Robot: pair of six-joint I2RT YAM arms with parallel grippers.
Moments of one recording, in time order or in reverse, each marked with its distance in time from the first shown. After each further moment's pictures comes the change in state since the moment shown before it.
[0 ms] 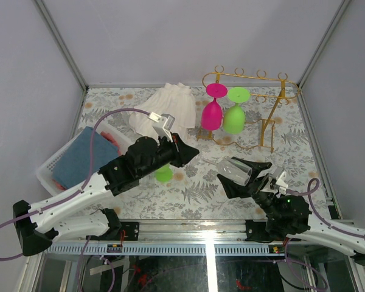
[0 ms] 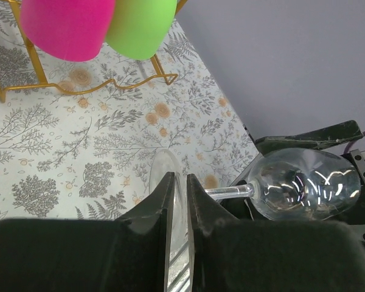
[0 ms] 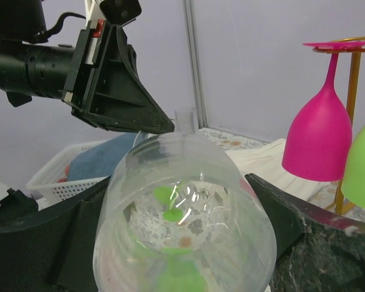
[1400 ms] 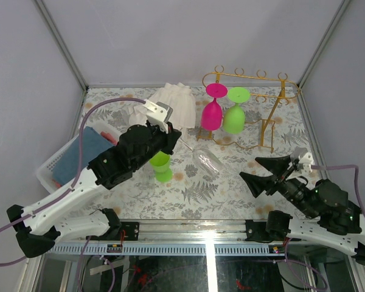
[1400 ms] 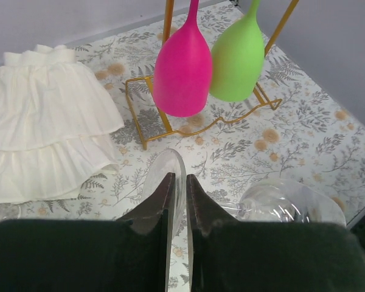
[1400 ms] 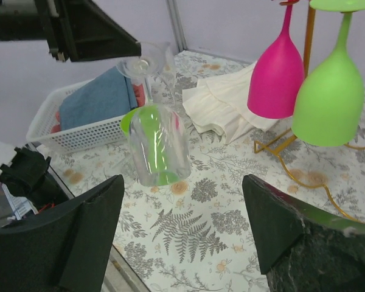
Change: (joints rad) left arm 0.068 0.010 0.182 -0.201 -0.196 0.437; right arm -0.001 -0.024 0.541 -0.961 0.067 0.190
